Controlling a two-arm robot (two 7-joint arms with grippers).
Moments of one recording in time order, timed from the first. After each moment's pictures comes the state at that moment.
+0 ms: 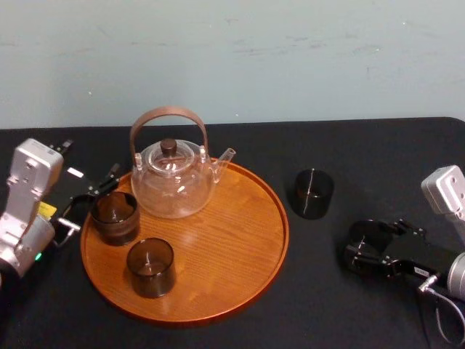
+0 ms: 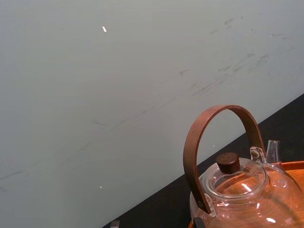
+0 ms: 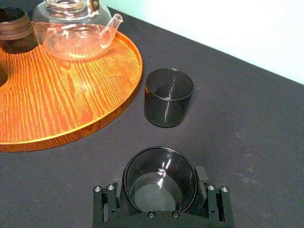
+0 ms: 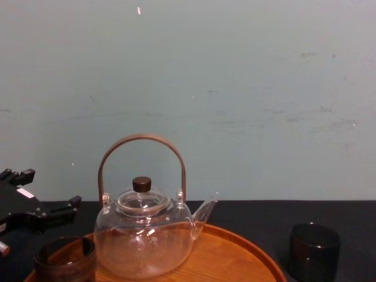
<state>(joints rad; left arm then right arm) -0.20 0.60 0.45 -1.41 -0.25 -0.12 0.03 -0.06 0.66 -0.22 -1.70 0.35 0.32 0.38</state>
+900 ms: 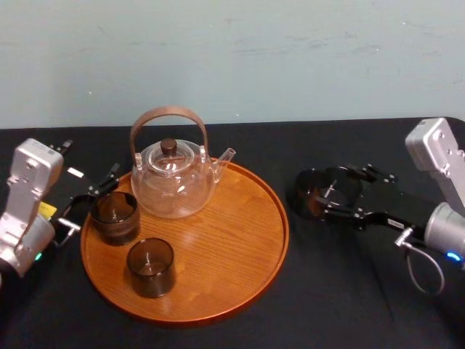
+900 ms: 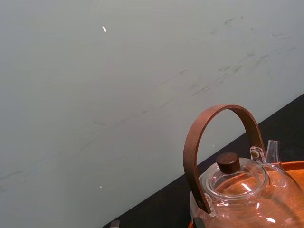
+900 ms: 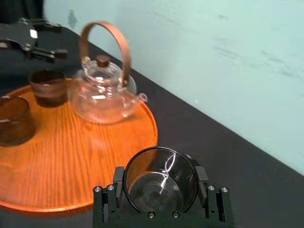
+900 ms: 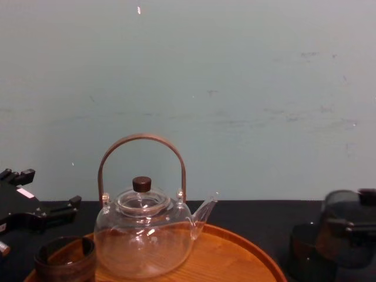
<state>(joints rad) -0.20 0.60 0.45 -1.41 -0.25 -0.12 0.03 0.09 0.63 -0.28 -1.70 0.32 0.22 0.46</state>
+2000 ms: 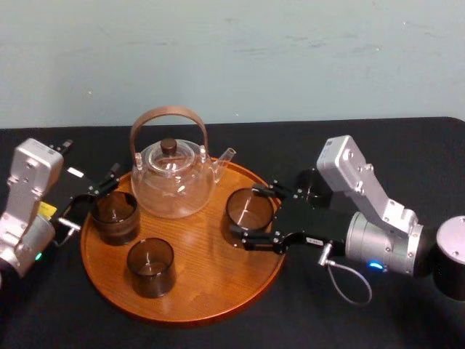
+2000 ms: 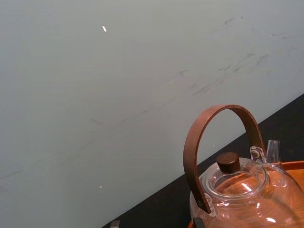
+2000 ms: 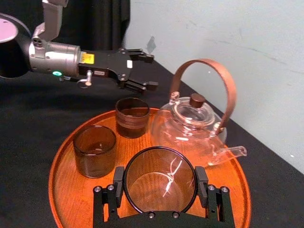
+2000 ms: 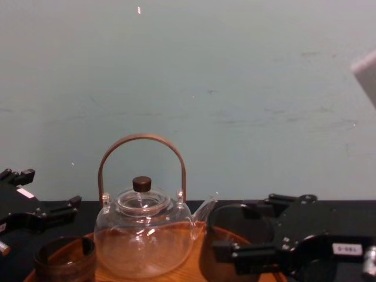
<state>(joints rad) -0.20 0.60 0.45 -1.41 -0.25 -0.12 0.03 0.25 0.54 -0.52 -1.62 0.31 0.13 0.58</state>
